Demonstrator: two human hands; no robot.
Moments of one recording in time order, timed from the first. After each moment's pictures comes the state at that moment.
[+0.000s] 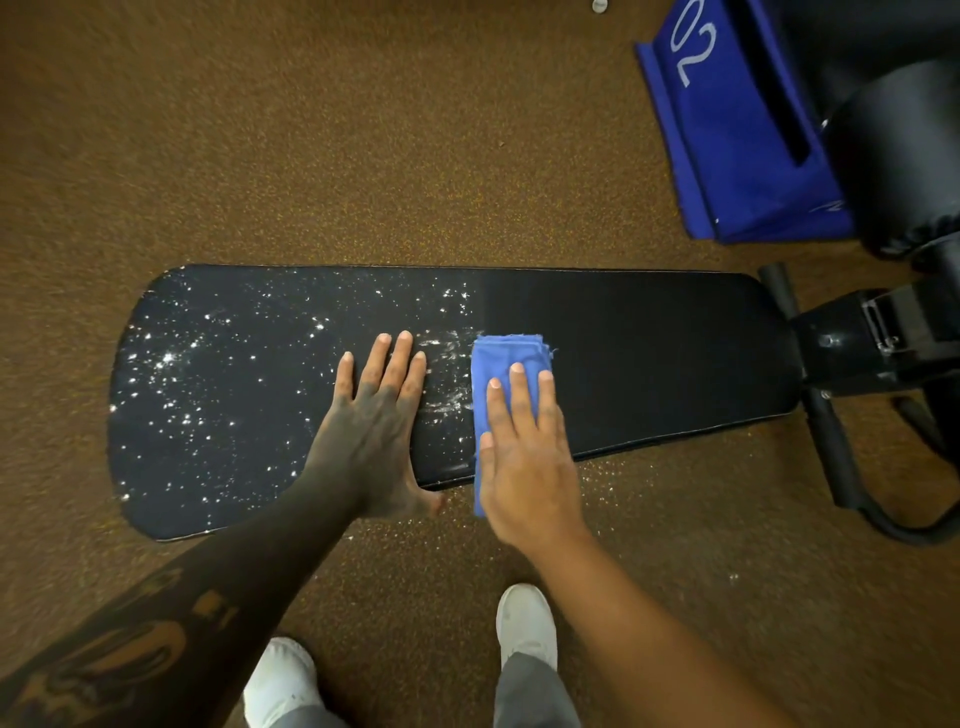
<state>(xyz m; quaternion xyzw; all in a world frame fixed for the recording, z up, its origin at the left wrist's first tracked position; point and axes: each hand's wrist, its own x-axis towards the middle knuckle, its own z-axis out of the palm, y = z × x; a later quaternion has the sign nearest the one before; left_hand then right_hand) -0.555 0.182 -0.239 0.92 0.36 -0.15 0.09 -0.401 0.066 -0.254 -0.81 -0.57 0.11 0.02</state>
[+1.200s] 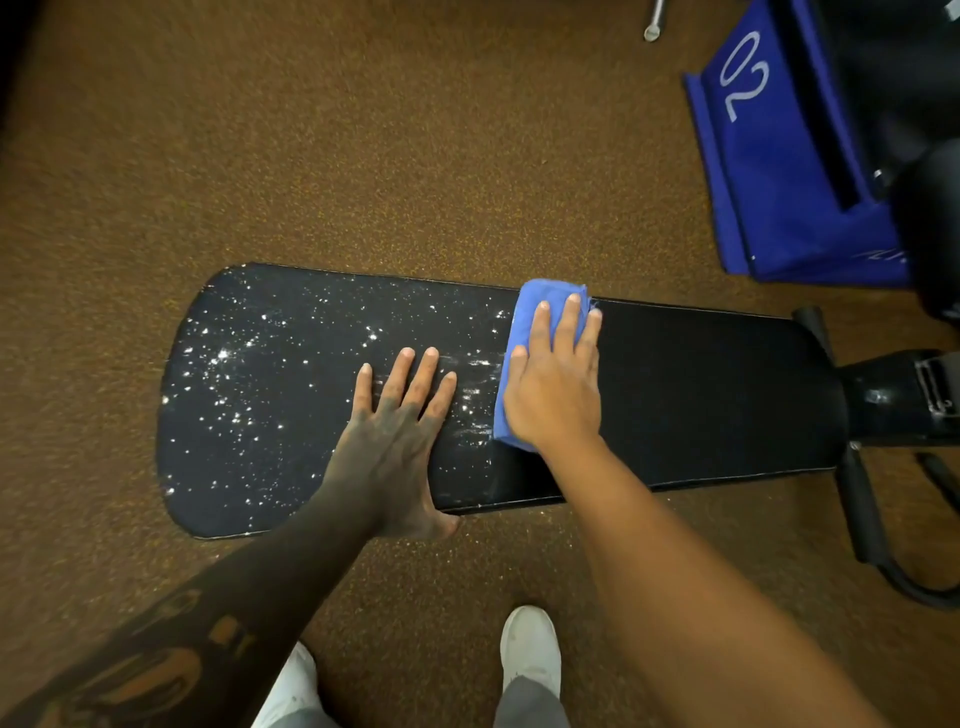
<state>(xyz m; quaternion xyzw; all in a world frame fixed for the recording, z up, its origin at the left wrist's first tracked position) -0.578 0.192 -0.240 0.91 0.37 -0.14 0.12 -0.383 0.178 -0.252 -0.86 -0.50 0.11 0.02</state>
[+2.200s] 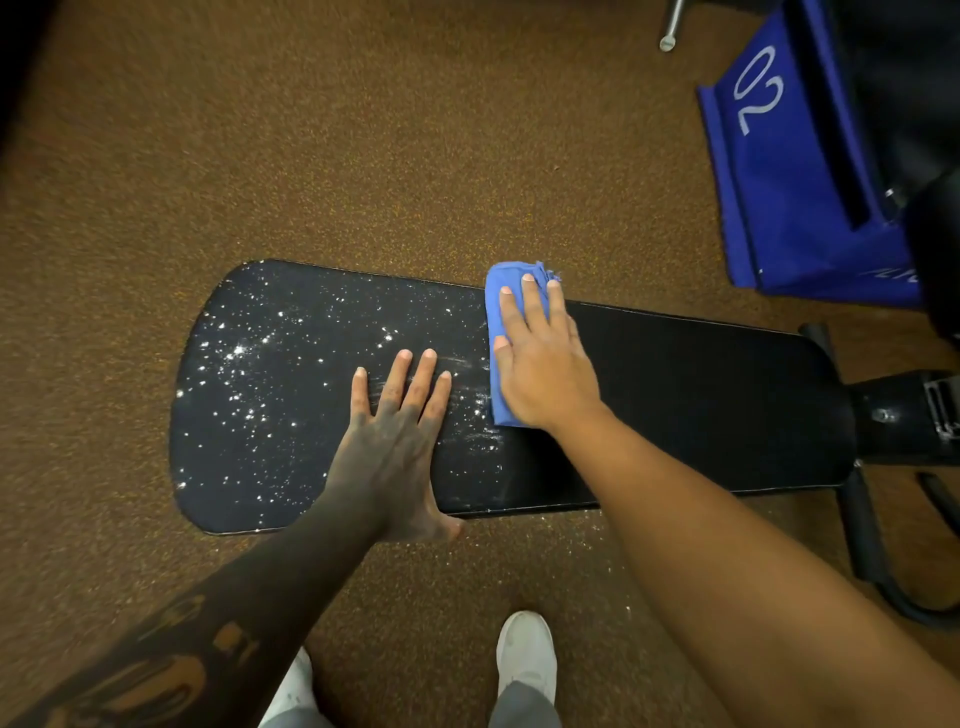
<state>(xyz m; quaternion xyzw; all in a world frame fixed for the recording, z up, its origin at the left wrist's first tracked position) -0.586 0.192 -0.240 0.89 0.41 -0.15 0.12 -0.377 0.213 -0.251 -0.75 -0.65 0.10 0.00</state>
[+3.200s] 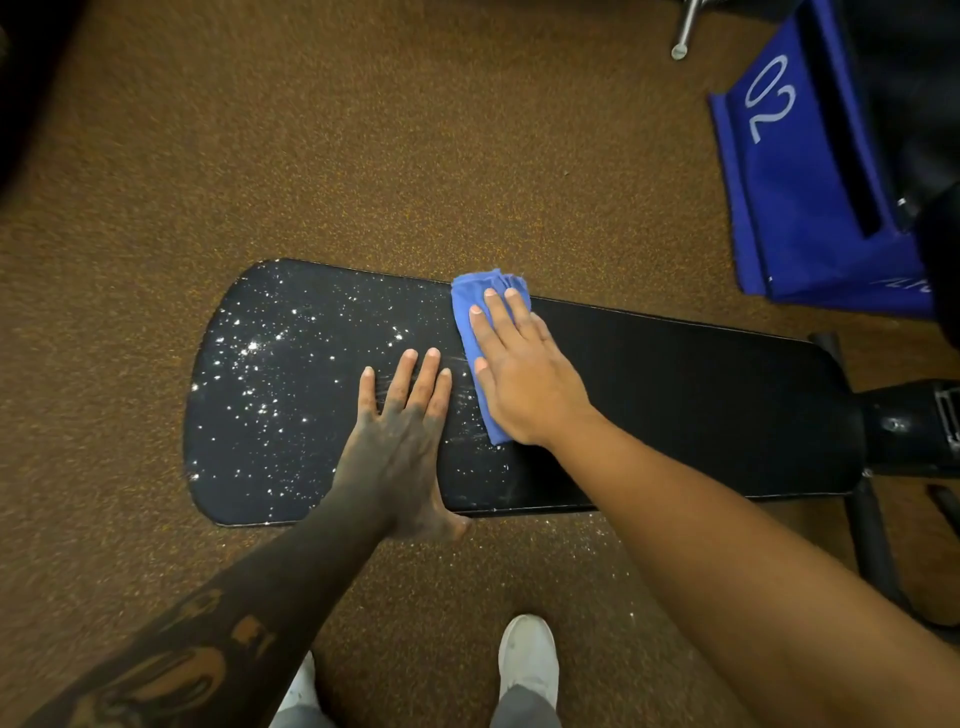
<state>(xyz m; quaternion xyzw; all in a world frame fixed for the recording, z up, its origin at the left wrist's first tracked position) -0.586 0.190 -0.236 0.89 0.42 -0.16 0.13 -0.392 0.208 -0.245 -0.67 -0.74 0.10 -0.01</state>
